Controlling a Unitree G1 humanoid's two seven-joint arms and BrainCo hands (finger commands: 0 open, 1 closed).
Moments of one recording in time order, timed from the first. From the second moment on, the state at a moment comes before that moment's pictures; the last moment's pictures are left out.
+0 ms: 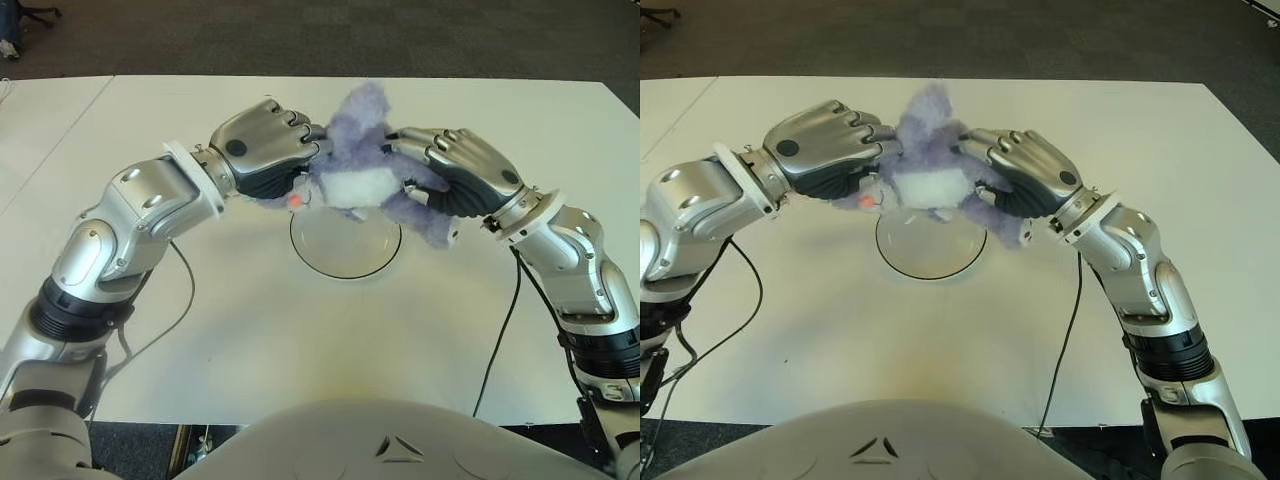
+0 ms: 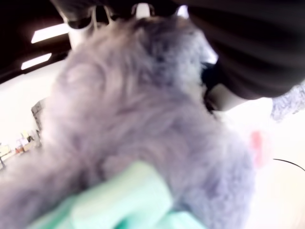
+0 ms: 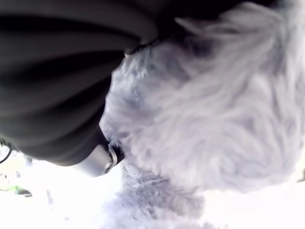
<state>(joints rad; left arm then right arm) -0.43 0.76 -0.23 -0.47 0.79 -0.22 -0.57 -0.18 -0.66 0.10 -0.42 -0.51 -0.25 0.38</state>
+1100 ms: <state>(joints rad) -0.31 0.53 -0.37 -0.30 0.91 -0.11 -0.51 -0.03 -0.64 0.13 -0.42 -0.57 -0.20 0.40</state>
